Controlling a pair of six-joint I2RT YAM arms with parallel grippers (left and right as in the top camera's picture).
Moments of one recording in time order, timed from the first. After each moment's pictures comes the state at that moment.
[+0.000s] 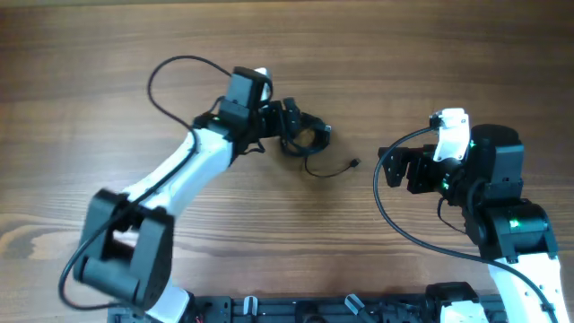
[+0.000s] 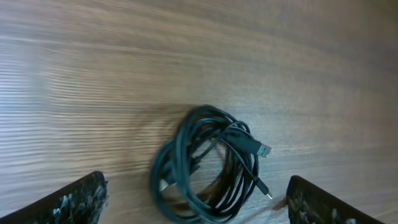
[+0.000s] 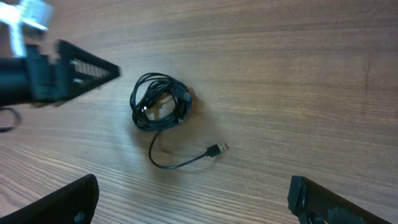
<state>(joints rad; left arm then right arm) -0.41 1.73 1.10 -0.27 0.18 -0.55 0.08 0.91 0.85 -0.71 -0.32 0.16</state>
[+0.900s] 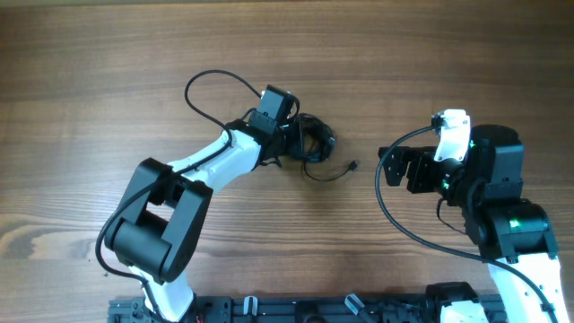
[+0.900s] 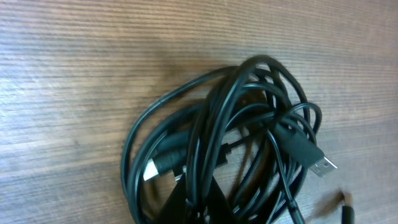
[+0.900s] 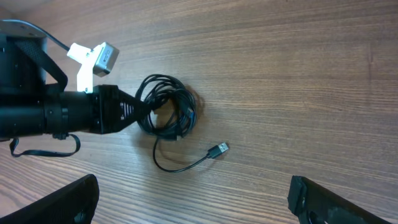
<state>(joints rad) -0.51 1.90 1.10 -0.26 0.16 -0.55 0.08 0.91 0.85 -0.72 -0.32 0.21</state>
